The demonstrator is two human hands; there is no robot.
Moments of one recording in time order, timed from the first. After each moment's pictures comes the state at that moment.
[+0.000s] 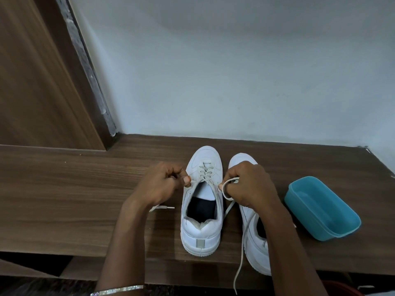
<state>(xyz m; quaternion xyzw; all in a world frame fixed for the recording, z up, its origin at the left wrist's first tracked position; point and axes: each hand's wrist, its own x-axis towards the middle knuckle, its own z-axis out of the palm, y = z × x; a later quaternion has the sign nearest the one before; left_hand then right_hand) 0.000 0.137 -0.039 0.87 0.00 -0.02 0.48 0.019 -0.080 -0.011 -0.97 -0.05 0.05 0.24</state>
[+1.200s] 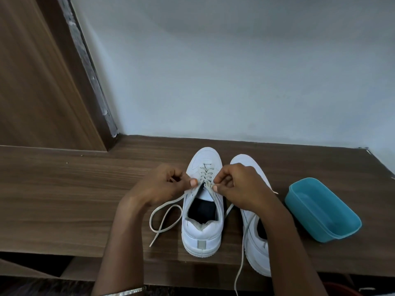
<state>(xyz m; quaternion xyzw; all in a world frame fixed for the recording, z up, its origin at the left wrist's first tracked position) -0.009 0.137 -0.021 0.85 -0.01 -0.12 0.52 0.021 -0.075 -0.010 -0.94 -0.13 0.09 0.31</state>
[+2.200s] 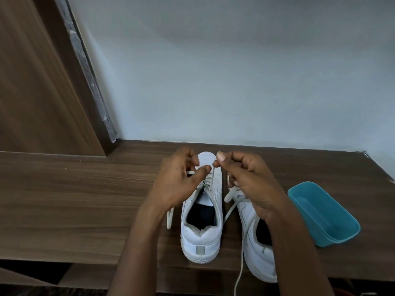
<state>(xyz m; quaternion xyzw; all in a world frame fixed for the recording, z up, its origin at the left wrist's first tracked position) -0.001 0.099 -0.007 0.85 -0.05 0.15 0.50 0.014 -0.079 0.014 -0.75 -0.10 0.08 0.65</state>
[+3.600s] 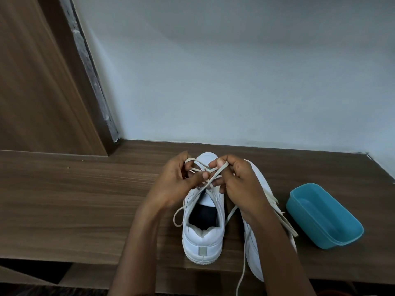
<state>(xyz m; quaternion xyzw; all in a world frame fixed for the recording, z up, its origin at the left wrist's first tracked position) 0.001 0.108 -0.019 0.77 -0.03 0.04 0.64 0.019 -0.058 -0.016 -0.77 -0.07 0.04 0.63</state>
